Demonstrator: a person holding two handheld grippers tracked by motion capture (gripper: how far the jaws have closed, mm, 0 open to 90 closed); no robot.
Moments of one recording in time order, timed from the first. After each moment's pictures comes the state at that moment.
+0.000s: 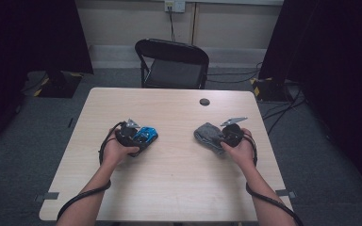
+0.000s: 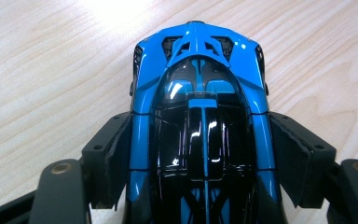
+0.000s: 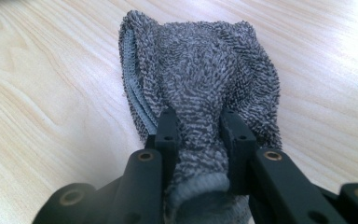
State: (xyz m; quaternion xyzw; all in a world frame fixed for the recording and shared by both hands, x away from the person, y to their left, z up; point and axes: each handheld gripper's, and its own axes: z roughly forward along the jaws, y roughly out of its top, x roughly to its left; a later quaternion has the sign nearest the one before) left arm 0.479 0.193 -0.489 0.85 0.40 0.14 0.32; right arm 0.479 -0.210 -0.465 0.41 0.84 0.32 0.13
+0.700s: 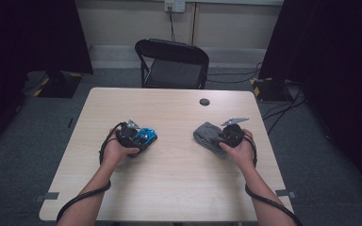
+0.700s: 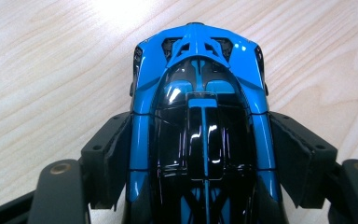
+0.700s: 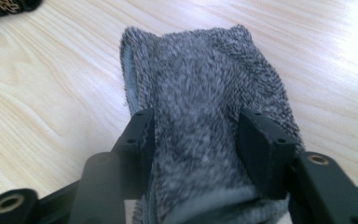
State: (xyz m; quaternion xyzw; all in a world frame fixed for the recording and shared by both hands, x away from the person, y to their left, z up) left arm 0.476 0.193 -0.488 0.86 0.40 0.14 0.30; right arm 0.478 -0.210 -0.466 0.42 0.83 0.34 0.14
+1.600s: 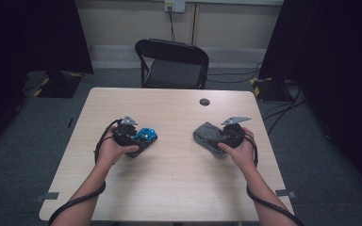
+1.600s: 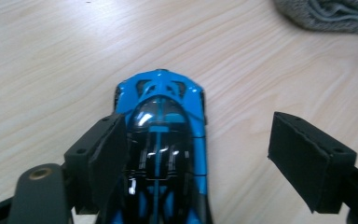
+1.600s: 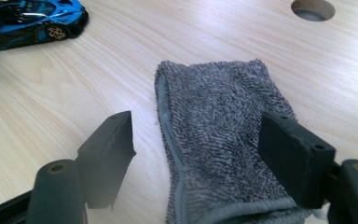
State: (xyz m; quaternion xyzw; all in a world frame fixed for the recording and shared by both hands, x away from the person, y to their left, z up) left arm 0.458 0.191 -0.451 0.83 0.40 0.11 0.38; right arm 0.465 -0.204 -0.446 0.40 0.82 0.38 0.14
